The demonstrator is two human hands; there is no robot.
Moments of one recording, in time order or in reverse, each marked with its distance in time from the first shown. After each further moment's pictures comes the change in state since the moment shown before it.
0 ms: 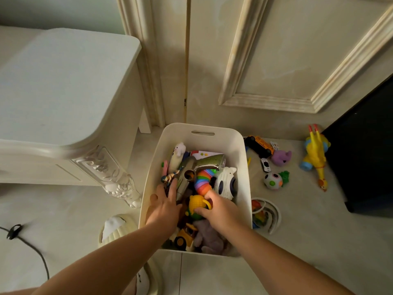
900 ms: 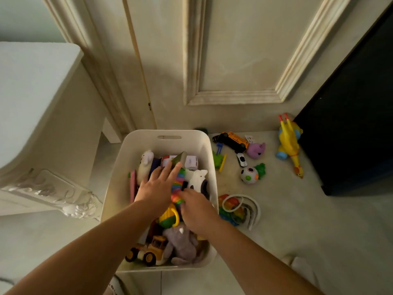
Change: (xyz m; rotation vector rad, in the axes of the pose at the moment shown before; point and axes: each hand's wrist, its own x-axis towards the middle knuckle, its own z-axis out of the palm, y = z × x) left_hand 0.049 0.073 -0.034 0.292 0.011 0.385; right_hand 0.004 0.006 -0.033 0.041 0.023 -0.262
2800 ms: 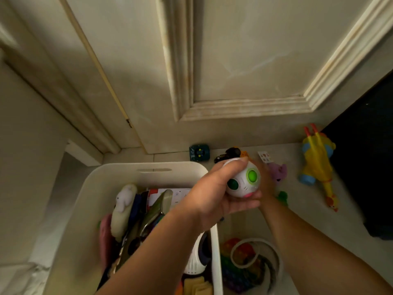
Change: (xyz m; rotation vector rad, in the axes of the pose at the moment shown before) left_hand 0.130 0.108 -0.072 -2.005 -0.552 -0.218; right_hand 0.155 0.198 -0.087 0.447 0.492 0.549
